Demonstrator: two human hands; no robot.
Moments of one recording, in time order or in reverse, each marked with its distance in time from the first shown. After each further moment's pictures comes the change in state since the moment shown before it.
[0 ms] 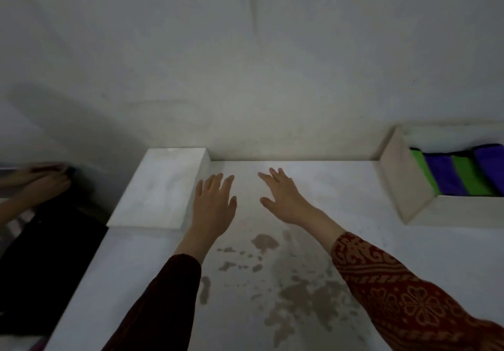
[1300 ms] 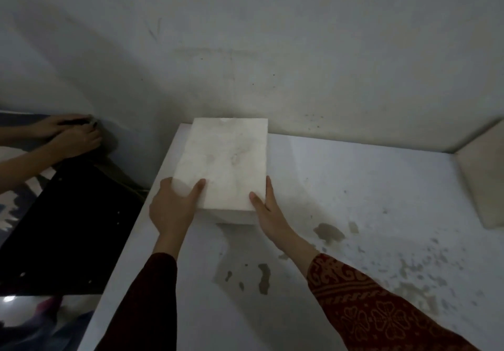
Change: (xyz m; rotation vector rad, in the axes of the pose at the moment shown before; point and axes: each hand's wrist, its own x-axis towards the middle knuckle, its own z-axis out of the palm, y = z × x) left_hand -0.034 -0.224 0.027 -0.458 0.156 -0.801; right_hand 0.074 -0.136 0.174 0.952 0.069 0.226
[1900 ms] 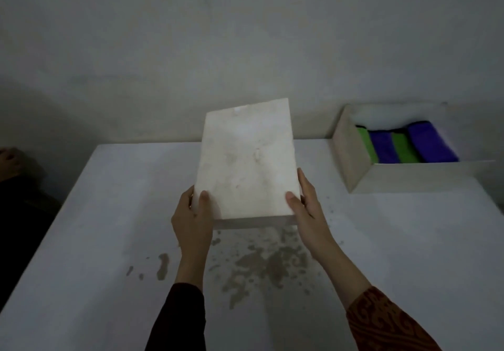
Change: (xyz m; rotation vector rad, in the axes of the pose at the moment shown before) left_hand -0.240 0.147 0.068 -0.482 -0.127 0.171; right_hand -0.178 -0.005 -0.259 0.040 0.307 -0.210
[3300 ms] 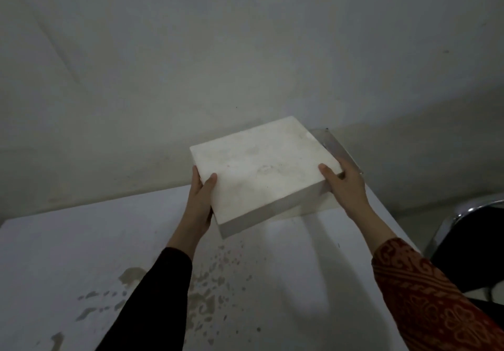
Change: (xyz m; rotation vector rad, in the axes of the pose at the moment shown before) left_hand -0.067 0.157 0.199 -0.580 -0.662 -0.028; right_hand 0.040 -0.022 -0.330 -0.189 0.488 -0.074
